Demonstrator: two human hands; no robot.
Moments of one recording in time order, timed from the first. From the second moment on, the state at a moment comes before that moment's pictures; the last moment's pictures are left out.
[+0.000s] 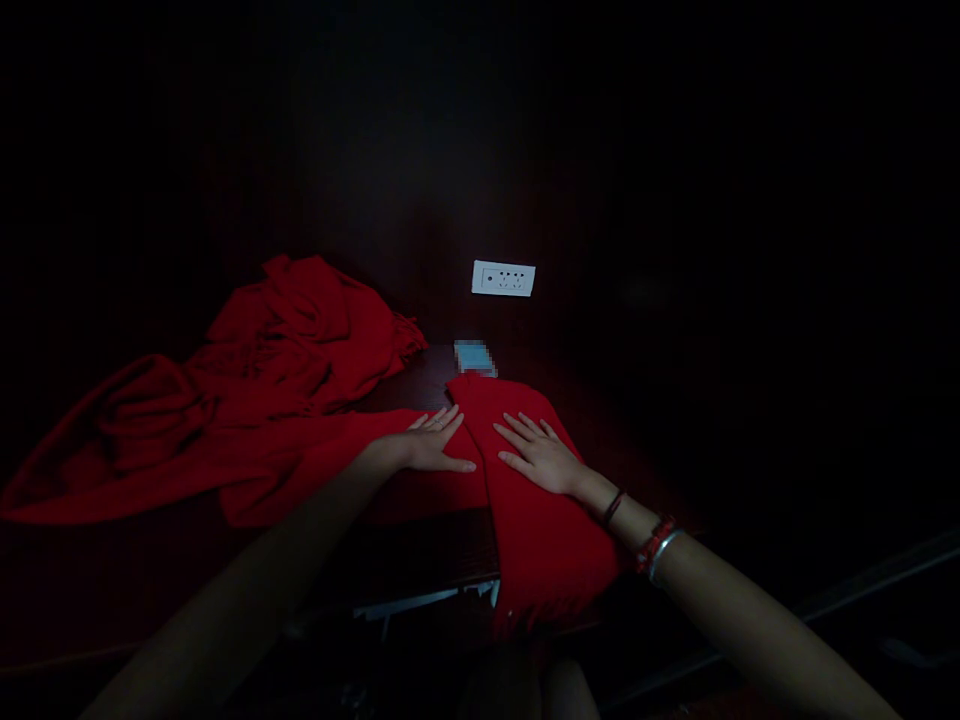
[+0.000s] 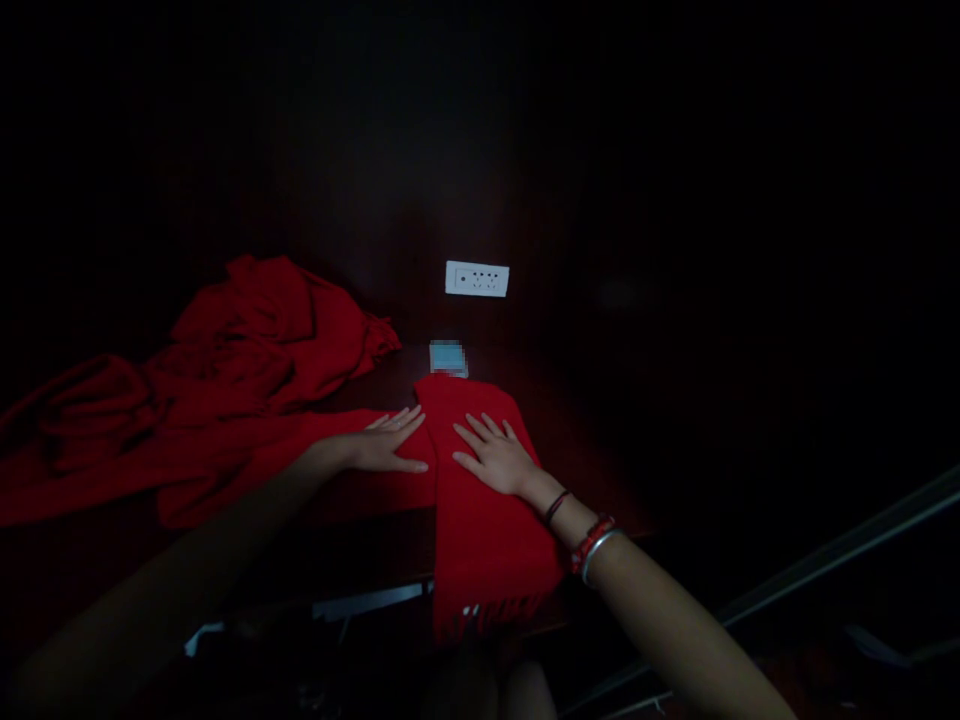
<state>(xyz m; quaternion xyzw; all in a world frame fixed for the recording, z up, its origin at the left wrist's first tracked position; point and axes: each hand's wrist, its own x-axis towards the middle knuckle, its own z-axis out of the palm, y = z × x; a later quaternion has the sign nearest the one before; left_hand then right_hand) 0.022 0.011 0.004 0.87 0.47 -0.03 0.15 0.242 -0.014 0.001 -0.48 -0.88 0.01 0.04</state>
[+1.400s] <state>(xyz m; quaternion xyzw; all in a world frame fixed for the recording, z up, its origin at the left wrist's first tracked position) 0.029 0.005 -0.015 0.84 0.52 0.13 -0.03 0.195 0.102 0.026 -0.53 -0.85 0.02 0.08</state>
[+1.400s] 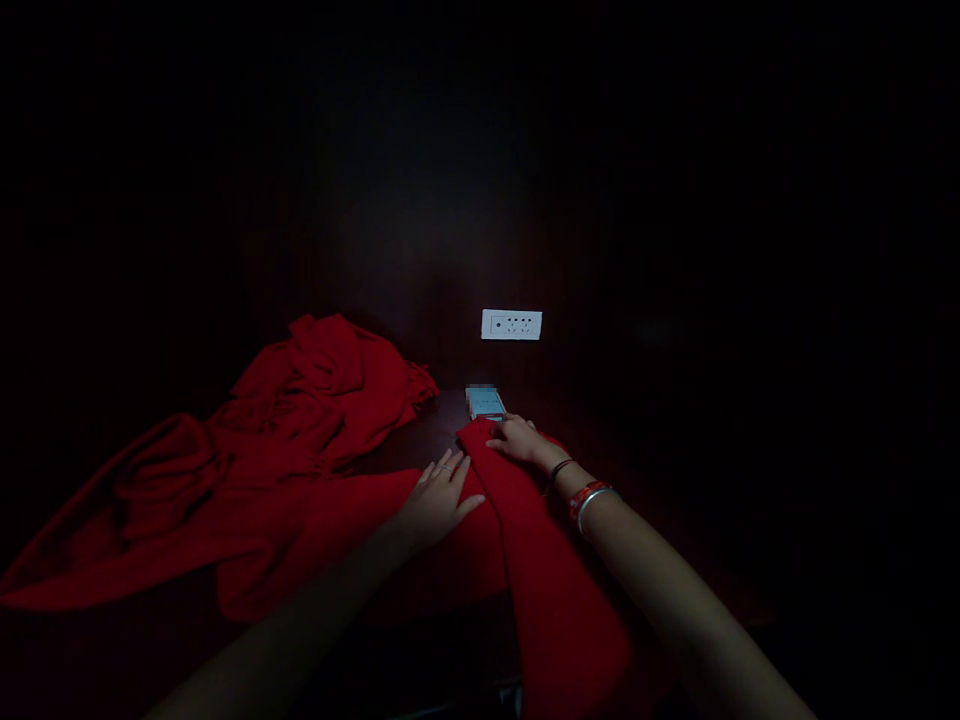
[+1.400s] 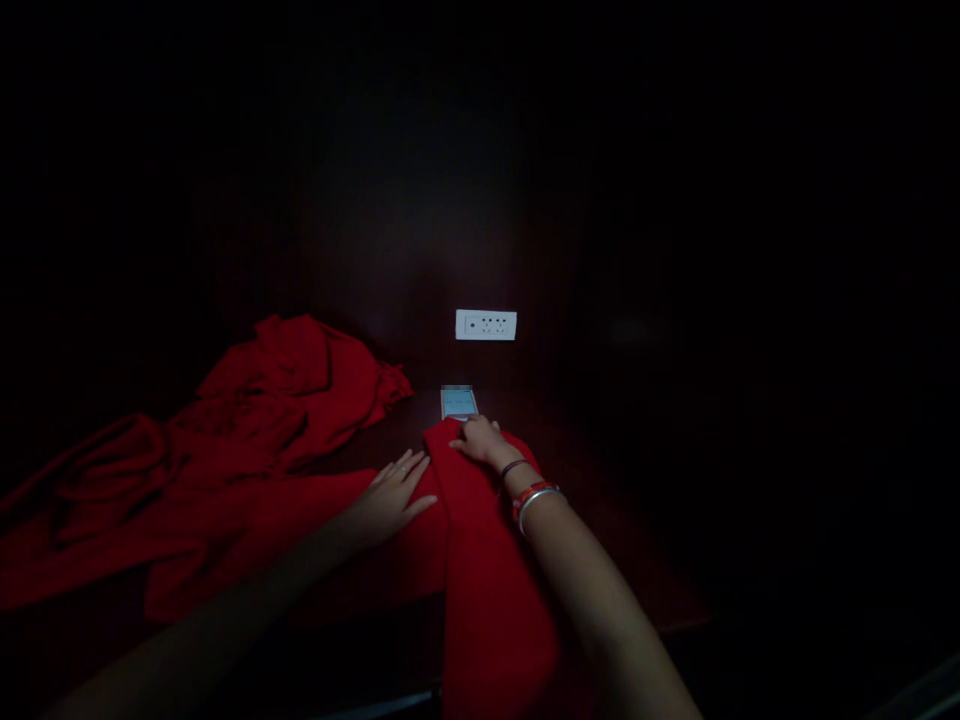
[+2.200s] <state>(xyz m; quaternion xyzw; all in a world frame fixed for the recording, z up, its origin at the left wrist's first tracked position) 0.052 -0.044 0.007 0.93 0.32 0.17 0.08 0.188 0.146 0.051 -0.57 -0.77 0.25 0.10</state>
